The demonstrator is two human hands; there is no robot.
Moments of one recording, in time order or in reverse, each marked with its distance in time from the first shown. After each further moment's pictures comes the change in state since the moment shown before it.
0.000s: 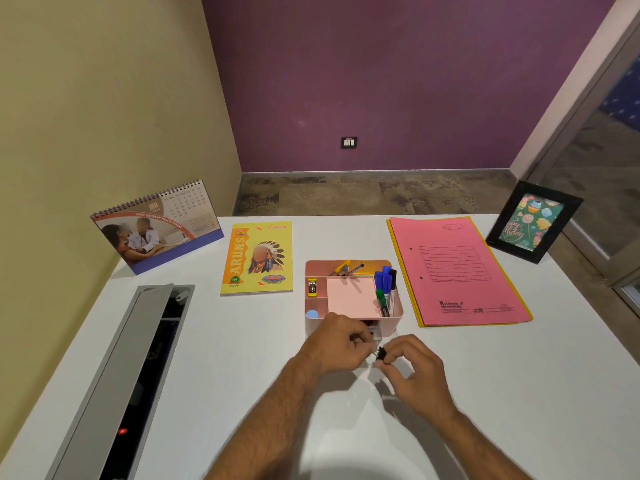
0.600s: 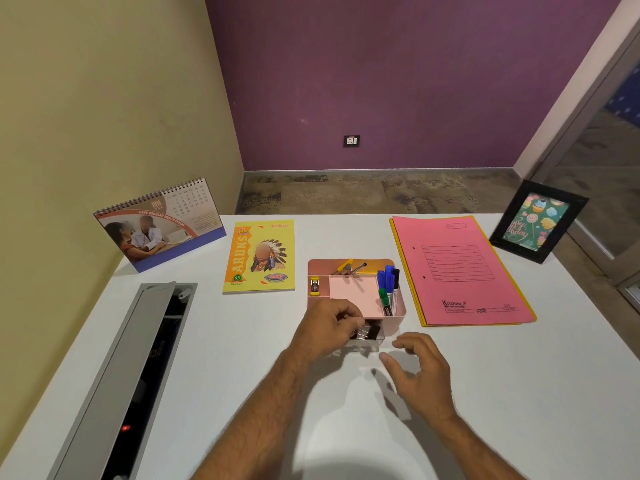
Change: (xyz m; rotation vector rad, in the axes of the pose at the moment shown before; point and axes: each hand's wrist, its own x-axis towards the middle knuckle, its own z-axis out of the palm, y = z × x) left_hand 0.007 -0.003 -0.019 -0.128 0.201 -0.119; right_hand -0.005 0.005 0.007 -0.038 0.109 0.145
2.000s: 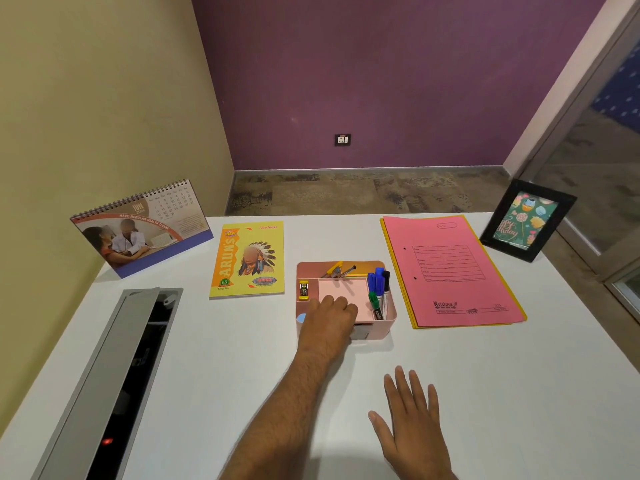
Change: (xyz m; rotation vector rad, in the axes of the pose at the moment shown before) left_hand 0.023 0.000 0.031 0.962 -0.118 0.179; right_hand -0.080 0.068 0.024 -0.838 -0.413 0.066
